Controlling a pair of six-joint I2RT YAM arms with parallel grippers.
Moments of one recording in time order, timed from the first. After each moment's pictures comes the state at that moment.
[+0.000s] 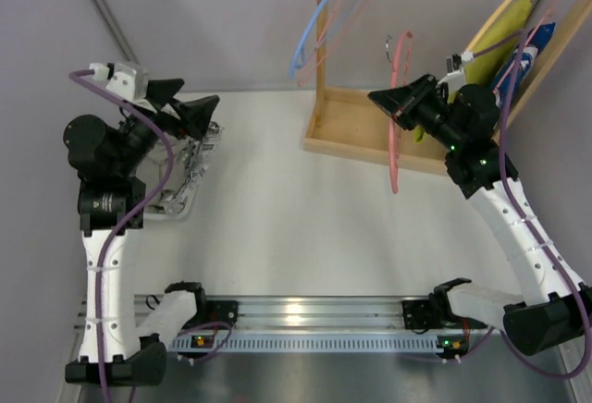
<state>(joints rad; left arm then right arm) 0.10 0.93 1.35 -0.17 0.59 -0.16 0.31 1.14 1.26 -0.16 -0.32 1.00</state>
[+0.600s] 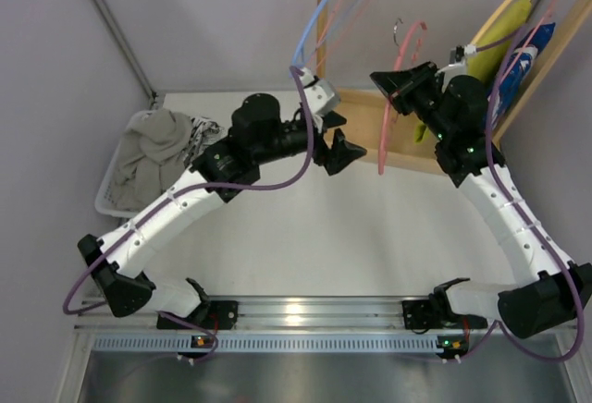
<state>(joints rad) -0.80 1.36 1.53 -0.21 0.37 -0.01 0.33 1.23 1.29 -0.01 -0.14 1.08</state>
